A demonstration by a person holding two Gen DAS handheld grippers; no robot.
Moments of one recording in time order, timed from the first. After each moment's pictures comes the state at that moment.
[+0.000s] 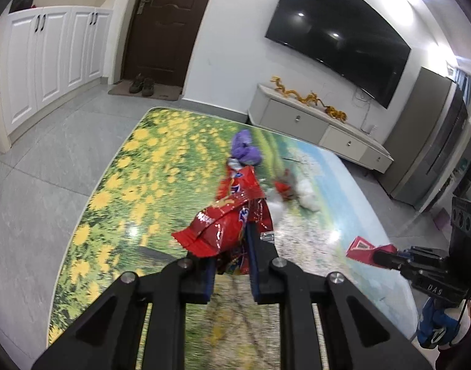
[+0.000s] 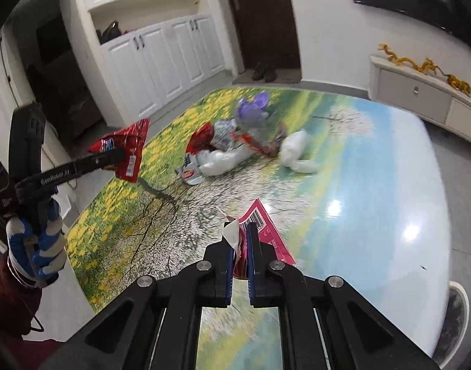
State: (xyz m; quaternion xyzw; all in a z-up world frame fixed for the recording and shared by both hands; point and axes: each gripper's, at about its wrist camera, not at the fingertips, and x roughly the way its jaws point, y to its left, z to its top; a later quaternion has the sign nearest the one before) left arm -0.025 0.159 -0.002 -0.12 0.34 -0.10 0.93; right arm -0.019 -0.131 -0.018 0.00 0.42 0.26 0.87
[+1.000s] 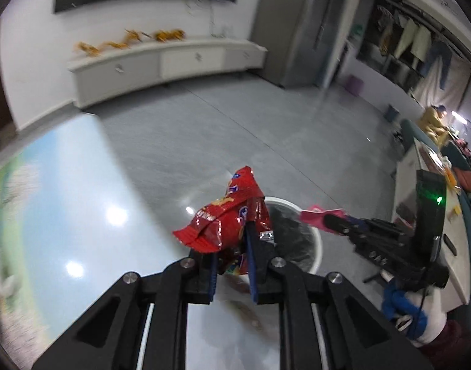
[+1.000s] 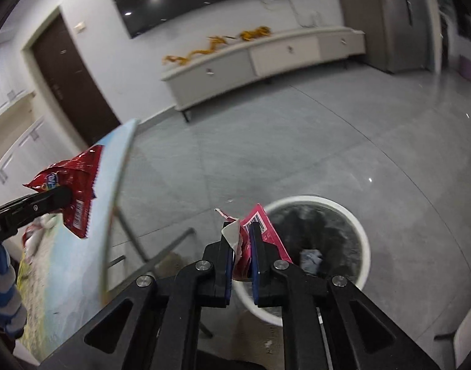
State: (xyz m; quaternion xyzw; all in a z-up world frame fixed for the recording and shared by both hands) left arm 0.042 -0.297 -0.010 0.08 0.42 -0.40 0.81; right arm -0.068 -0.485 -0.078 0.20 0.39 -0.11 0.89
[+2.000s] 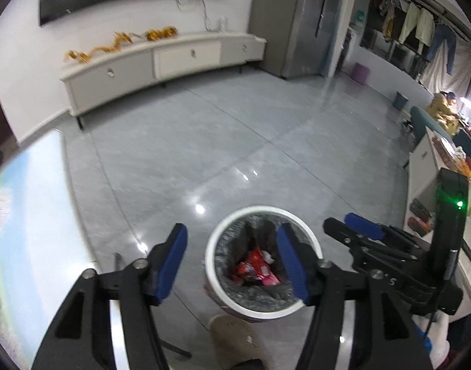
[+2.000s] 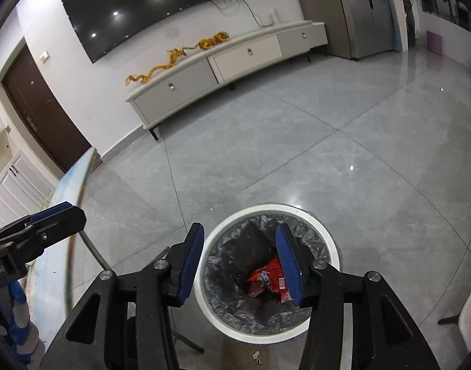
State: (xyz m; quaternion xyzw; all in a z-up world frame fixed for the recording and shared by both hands) left arm 0.031 -0.367 -0.020 0.12 0.40 -0.37 0.83; right arm -0.080 -0.536 -0.086 0.24 0.37 -0.17 0.88
